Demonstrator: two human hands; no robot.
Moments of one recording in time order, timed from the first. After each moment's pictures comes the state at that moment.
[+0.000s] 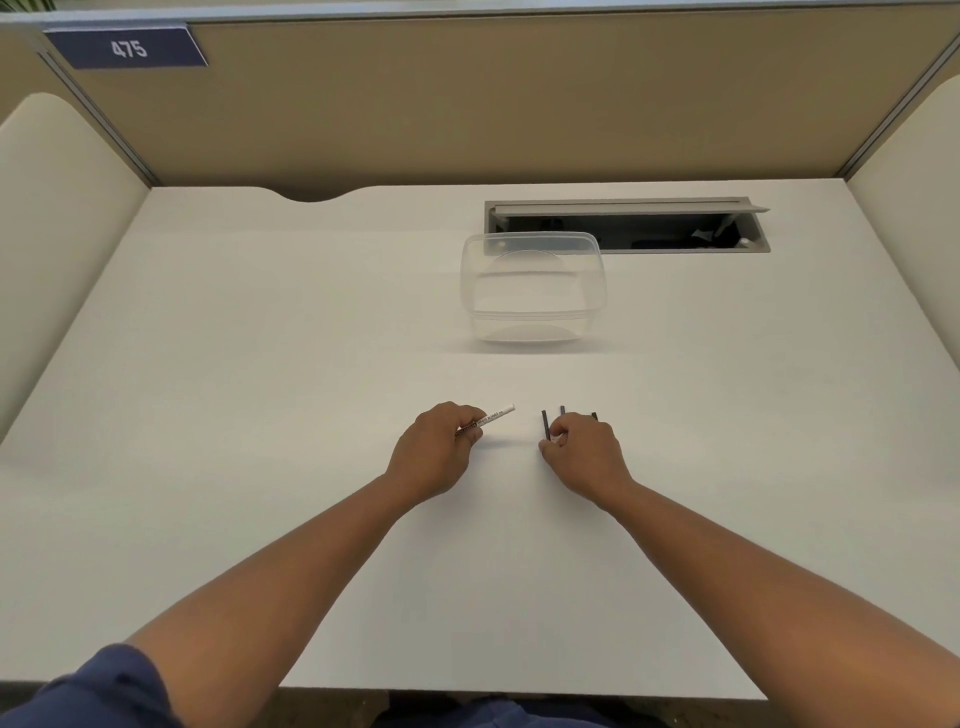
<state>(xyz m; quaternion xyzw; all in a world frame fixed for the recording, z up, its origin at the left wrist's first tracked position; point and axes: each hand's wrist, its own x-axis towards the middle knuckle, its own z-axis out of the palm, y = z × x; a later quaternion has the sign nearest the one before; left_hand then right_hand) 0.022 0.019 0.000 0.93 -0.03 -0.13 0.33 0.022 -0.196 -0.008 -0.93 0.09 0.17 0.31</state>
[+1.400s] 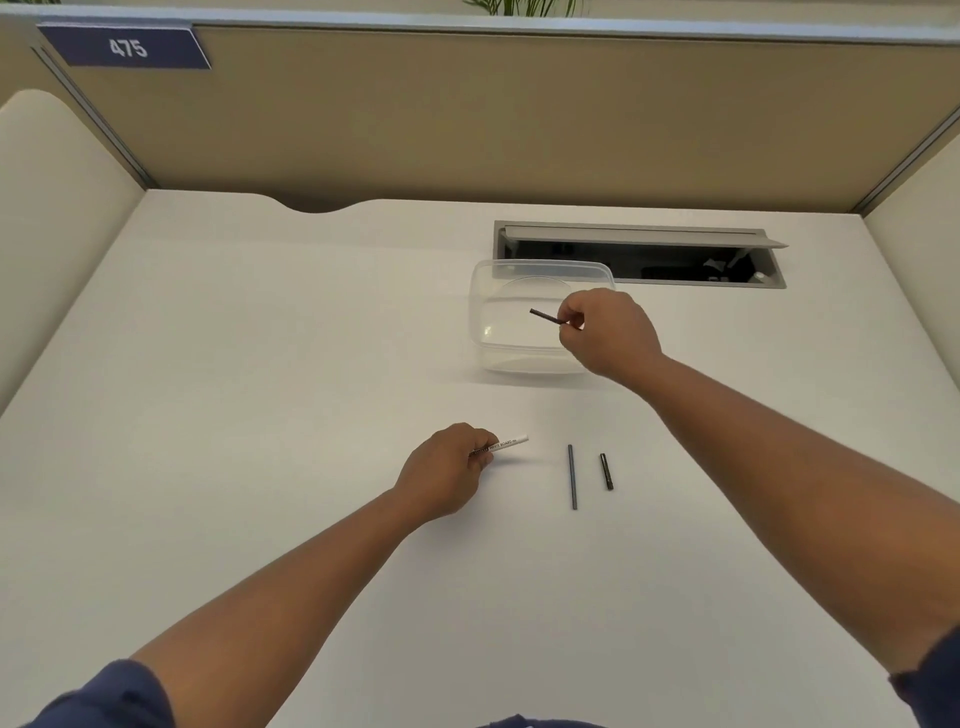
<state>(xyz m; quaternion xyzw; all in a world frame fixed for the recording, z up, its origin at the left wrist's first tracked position) 0.055 0.016 0.000 0.93 -0.05 -0.20 0.31 0.184 -0.202 0.078 -0.98 -0.05 0.02 0.21</state>
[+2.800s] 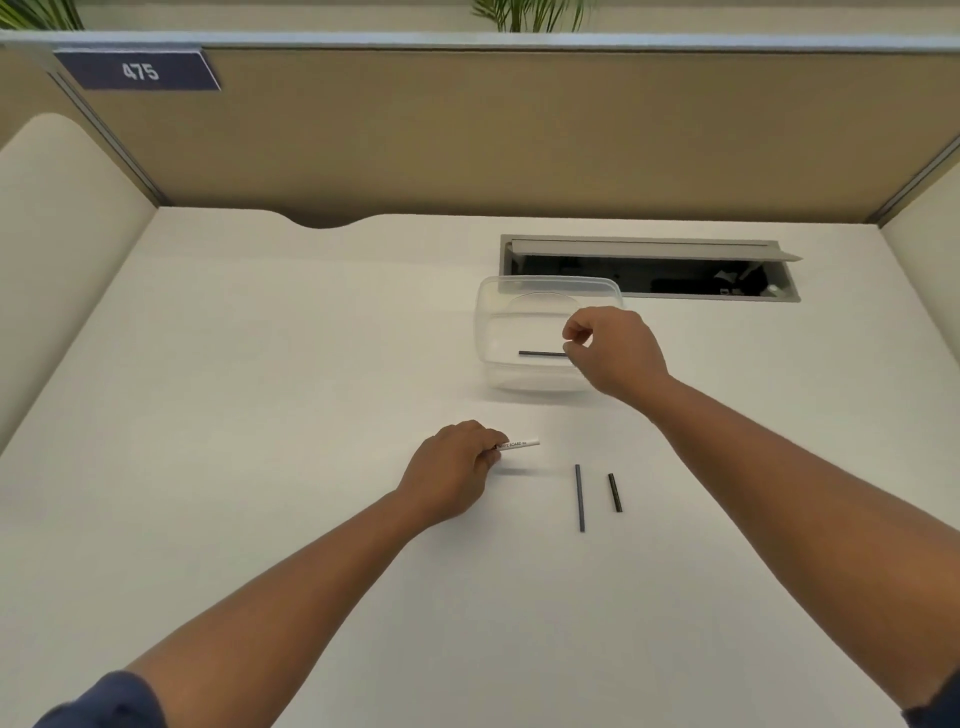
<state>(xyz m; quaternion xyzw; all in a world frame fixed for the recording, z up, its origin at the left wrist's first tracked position) 0.072 0.015 0.018 0.94 -0.10 -0.13 0.29 0.190 -0.207 0.069 -0.96 -0.04 0.02 0.27</state>
